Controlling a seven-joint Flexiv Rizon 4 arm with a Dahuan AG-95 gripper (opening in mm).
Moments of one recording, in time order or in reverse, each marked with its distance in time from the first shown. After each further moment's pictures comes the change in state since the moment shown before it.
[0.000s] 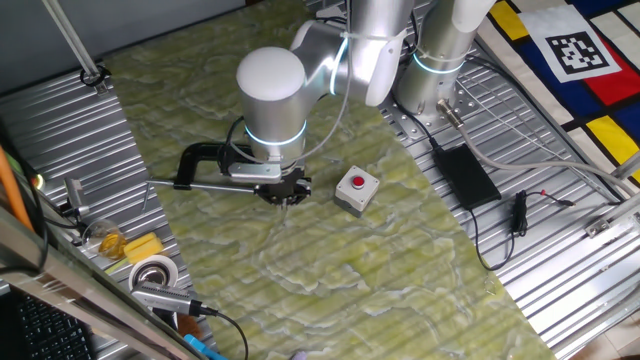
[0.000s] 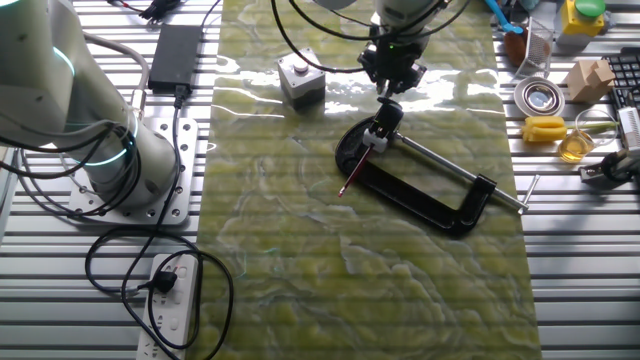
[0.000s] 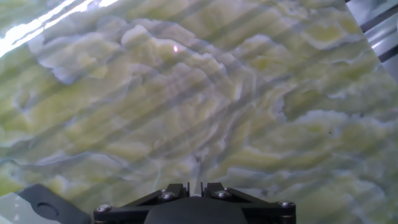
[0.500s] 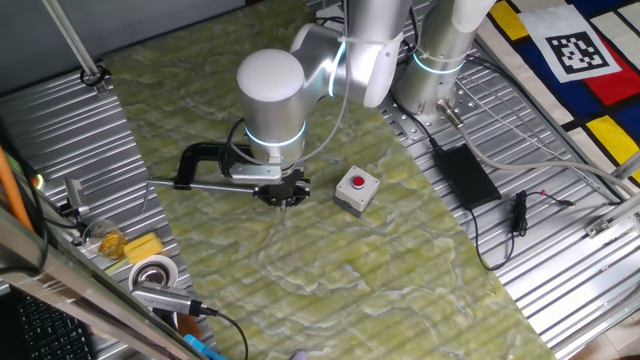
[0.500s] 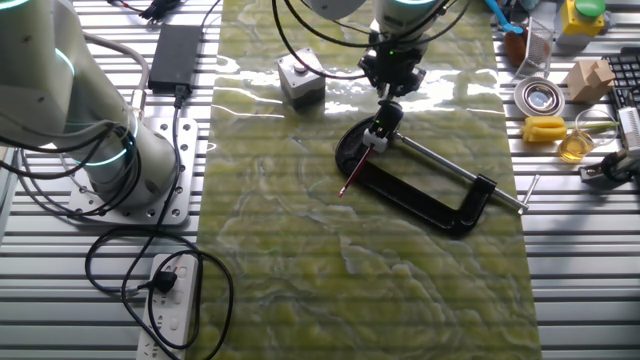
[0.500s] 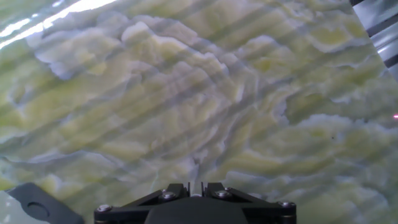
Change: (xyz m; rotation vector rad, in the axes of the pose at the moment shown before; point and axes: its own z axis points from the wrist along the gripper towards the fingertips) arm 0.000 -0.002 0.011 0.007 -0.013 -0.016
